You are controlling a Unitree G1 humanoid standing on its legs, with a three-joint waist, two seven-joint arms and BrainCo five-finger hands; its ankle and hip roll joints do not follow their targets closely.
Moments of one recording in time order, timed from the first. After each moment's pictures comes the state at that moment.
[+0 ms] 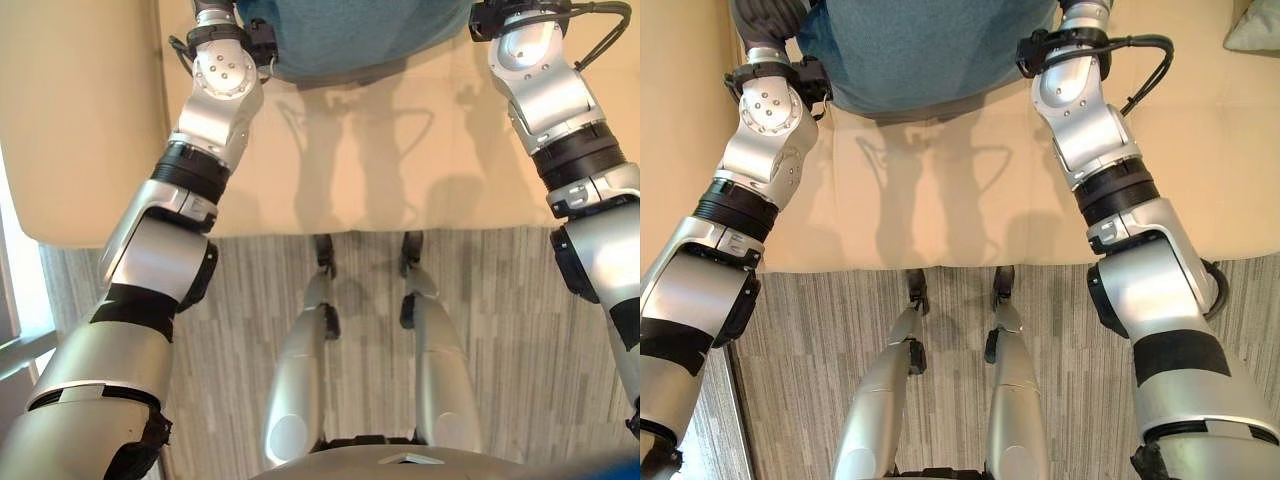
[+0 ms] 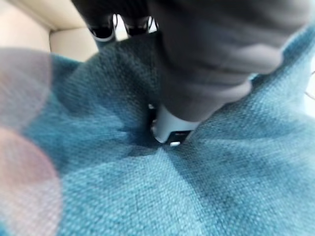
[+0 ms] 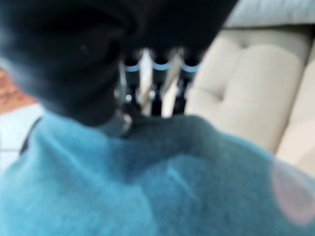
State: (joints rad) left arm -1.39 0.45 -0.41 0.86 -0.48 -0.24 0.60; right arm -1.48 -0.48 0.48 0.80 0.10 -0.05 -0.66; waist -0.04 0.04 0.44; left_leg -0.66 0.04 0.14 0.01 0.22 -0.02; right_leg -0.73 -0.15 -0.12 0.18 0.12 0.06
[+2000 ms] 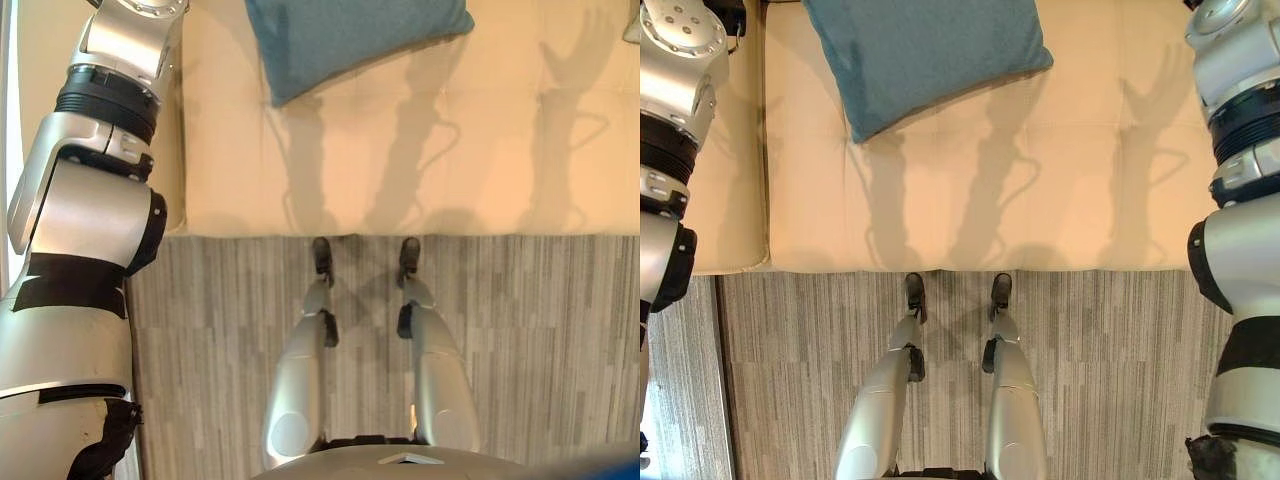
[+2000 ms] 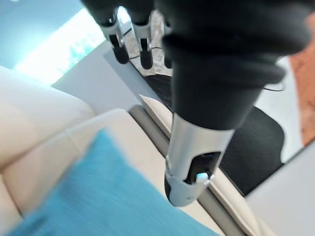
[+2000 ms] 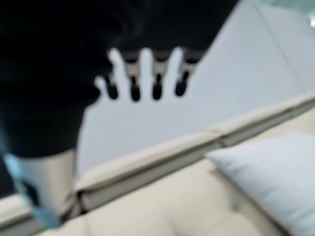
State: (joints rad) left arm -1.55 0.69 -0.50 0.93 -0.28 -0.09 0.58; right arm -1.65 -0.85 0.72 0.98 -0.05 0.11 -0.62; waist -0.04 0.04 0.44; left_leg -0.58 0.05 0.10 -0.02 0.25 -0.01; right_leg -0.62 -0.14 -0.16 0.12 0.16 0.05
